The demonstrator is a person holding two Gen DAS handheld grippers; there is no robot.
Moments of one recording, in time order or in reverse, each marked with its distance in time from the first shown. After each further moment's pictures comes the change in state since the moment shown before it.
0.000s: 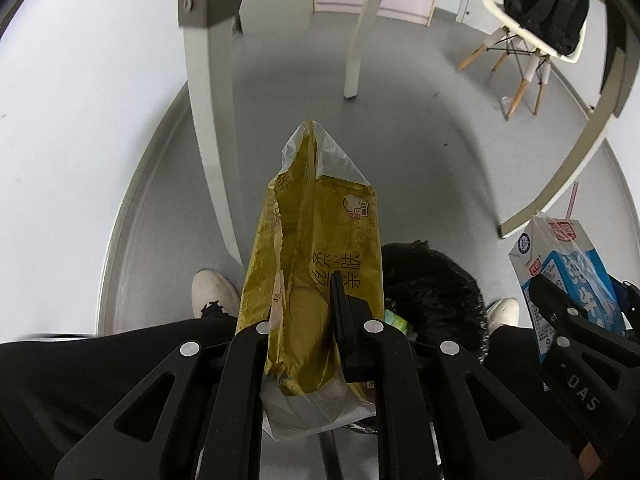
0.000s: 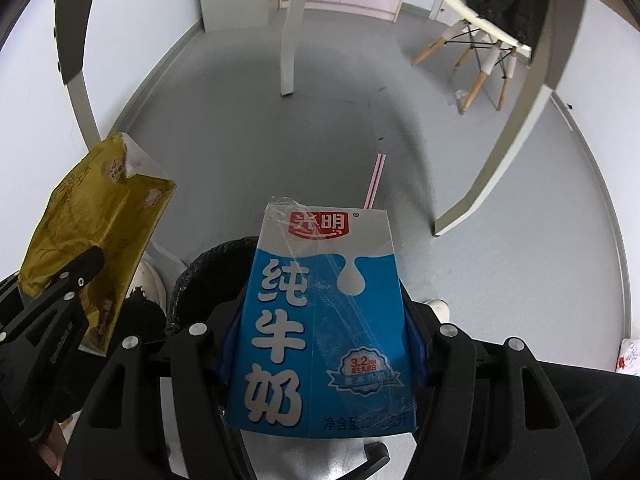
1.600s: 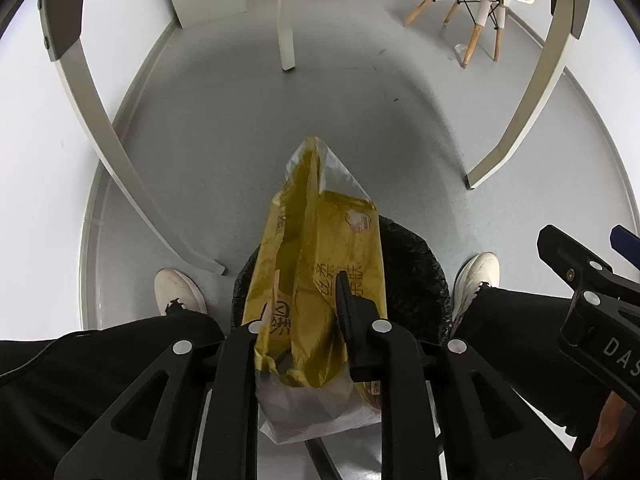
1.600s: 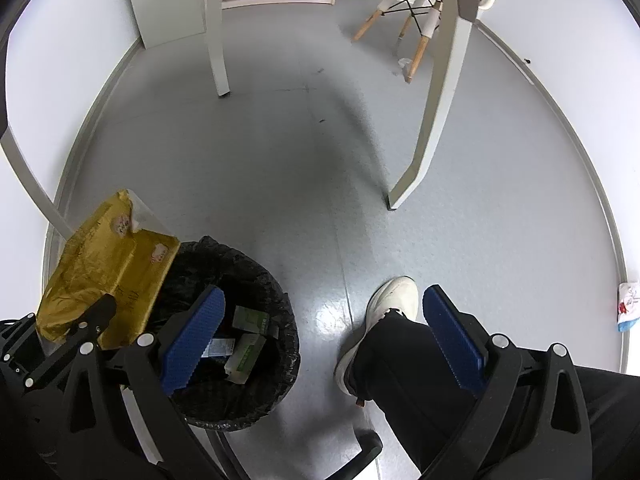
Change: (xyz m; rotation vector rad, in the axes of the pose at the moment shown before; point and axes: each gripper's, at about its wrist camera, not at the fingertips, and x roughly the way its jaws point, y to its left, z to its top) left arm 0.022 -0.077 -0.010 0.178 0.084 -0.071; right arm 0.012 -0.079 -0.008 0.175 0.019 -0.084
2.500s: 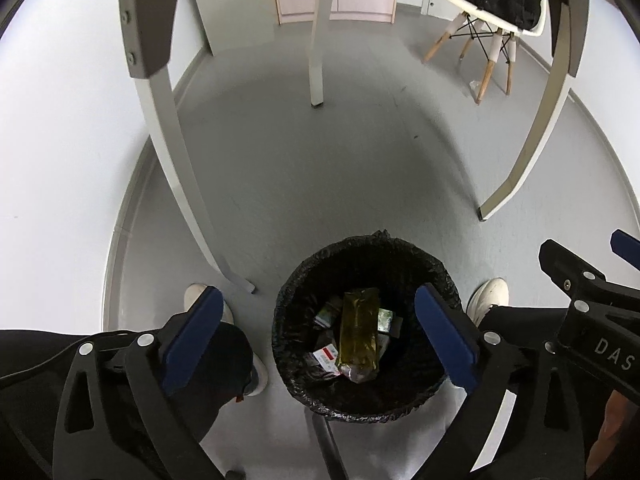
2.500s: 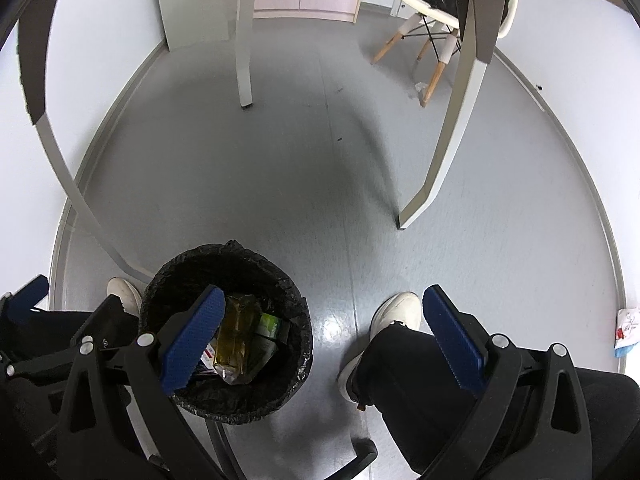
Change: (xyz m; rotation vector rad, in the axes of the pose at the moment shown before) left arm -0.055 0.026 -0.012 -0.039 -0.131 0.058; right arm -0.033 0.018 -0.007 -0.065 -0.068 0.019
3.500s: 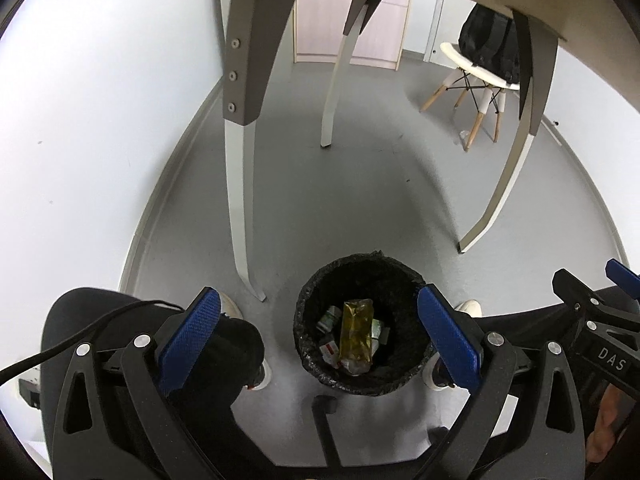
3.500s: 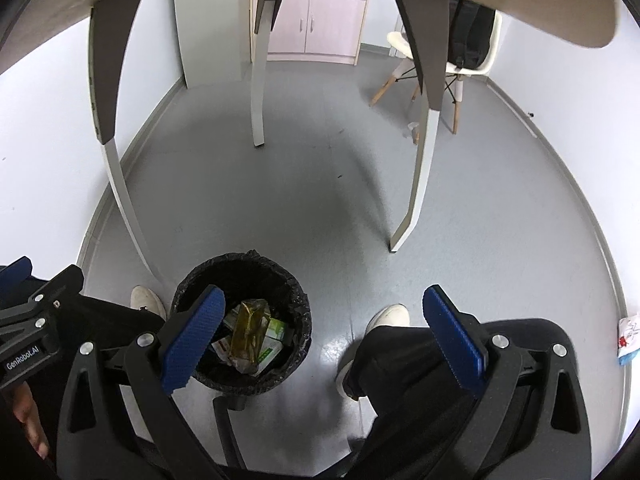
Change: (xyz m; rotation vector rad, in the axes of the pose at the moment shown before) left arm -0.119 0.046 -0.032 -0.084 -0.140 -0.042; right arm -0.114 -0.013 -0.042 -0.005 -0.151 0.018
